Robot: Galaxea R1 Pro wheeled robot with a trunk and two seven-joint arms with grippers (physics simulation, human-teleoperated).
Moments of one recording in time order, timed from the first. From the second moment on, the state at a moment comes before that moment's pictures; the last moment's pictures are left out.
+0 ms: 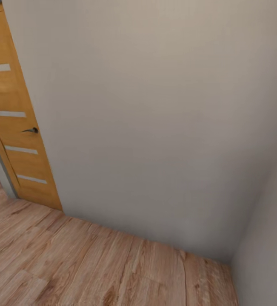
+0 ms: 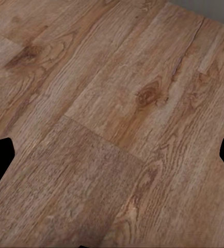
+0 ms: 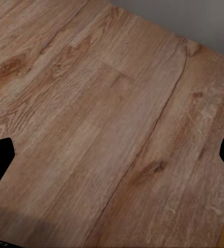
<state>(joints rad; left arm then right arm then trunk) -0.08 -0.04 0.15 0.07 0.08 -0.93 0.03 0.12 -0.01 0.01 -0.43 0.23 -0.61 0.01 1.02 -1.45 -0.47</state>
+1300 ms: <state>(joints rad) -0.08 -0.04 0.15 0.07 0.08 -0.92 0.03 0.12 -0.01 0.01 -0.43 0.23 -0.61 0.01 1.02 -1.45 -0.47</state>
